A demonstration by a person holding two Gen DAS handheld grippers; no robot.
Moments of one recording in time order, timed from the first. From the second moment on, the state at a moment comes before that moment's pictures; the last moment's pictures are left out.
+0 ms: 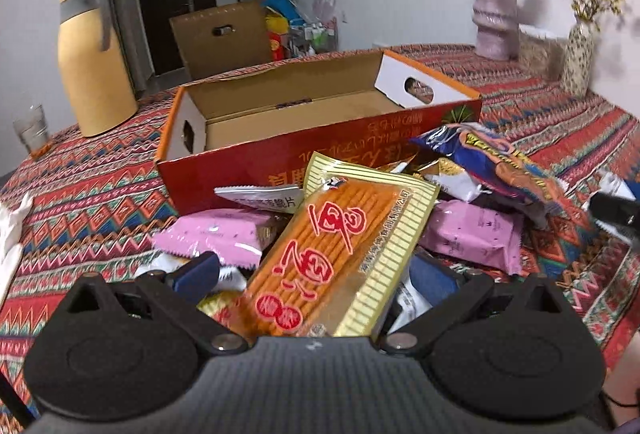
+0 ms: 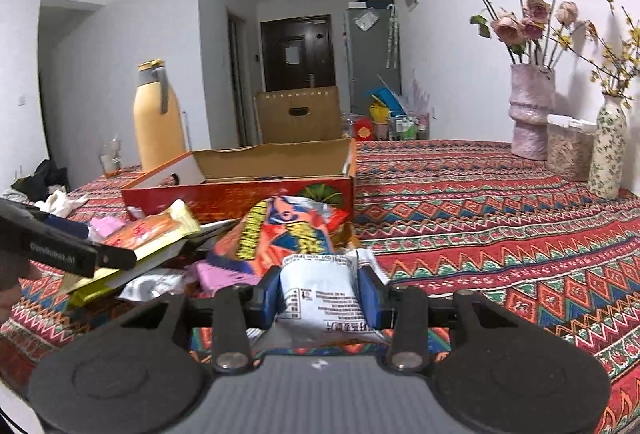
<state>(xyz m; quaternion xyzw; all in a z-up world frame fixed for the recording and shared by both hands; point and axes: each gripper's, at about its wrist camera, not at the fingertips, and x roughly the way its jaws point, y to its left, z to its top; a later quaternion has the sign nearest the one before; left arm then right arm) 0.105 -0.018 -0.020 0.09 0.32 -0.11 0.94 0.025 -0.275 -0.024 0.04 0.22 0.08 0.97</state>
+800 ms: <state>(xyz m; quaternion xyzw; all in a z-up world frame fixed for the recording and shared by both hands) 0.096 0.008 -0.010 -0.03 0.34 -0.14 0.93 0.031 -0.275 -0.032 0.05 0.22 0.09 0.97</state>
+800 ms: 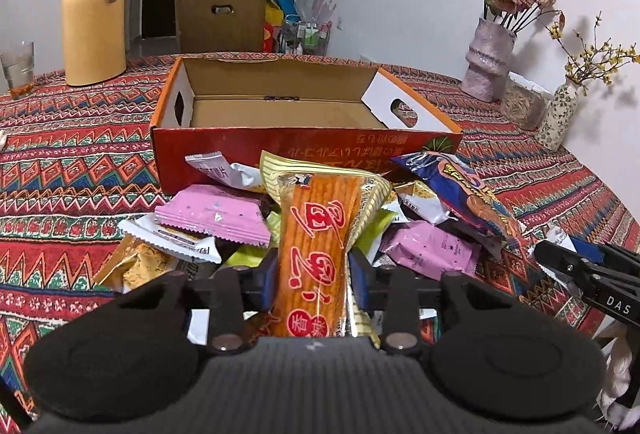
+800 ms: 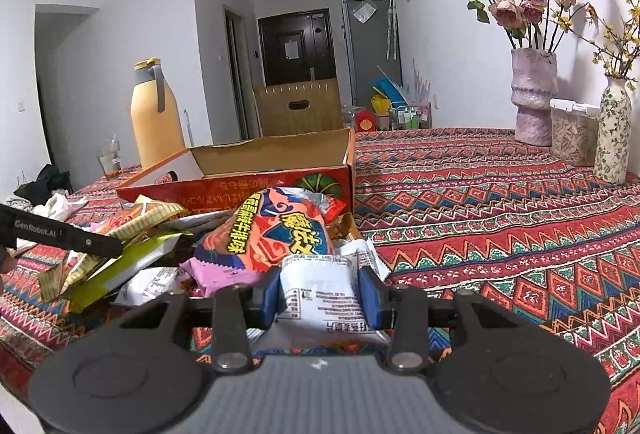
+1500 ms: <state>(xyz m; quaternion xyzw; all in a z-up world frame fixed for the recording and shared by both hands) 0.104 -0.002 0.042 -0.02 0.27 -0.09 0.96 0.060 -0.254 0.017 0.02 0.15 0.12 0.98</state>
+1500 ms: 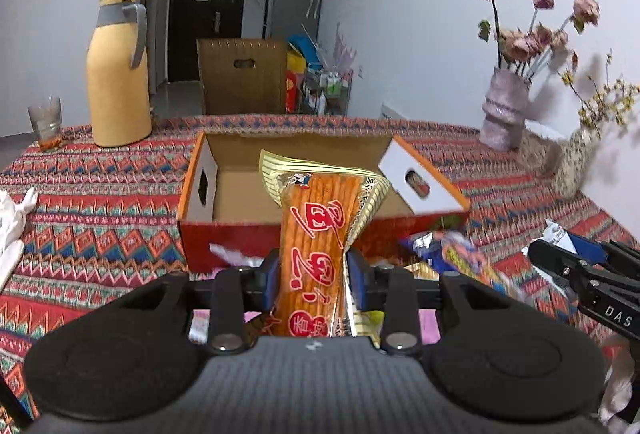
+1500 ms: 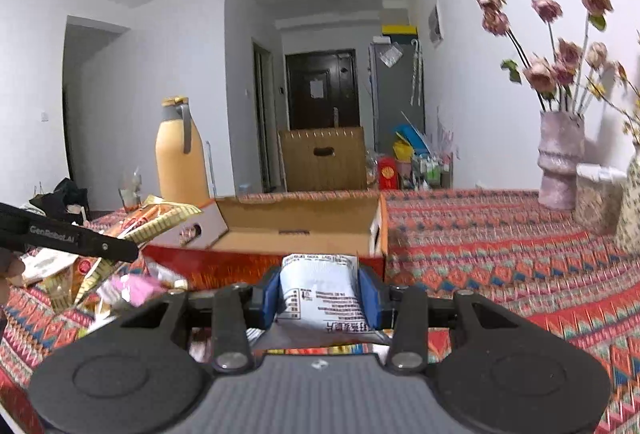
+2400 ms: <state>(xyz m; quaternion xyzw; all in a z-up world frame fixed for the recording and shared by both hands) 0.245 -0.003 0.066 -0.07 0.26 -0.02 0.96 0.255 -0.211 0.045 0.00 0.22 0.14 0.97</state>
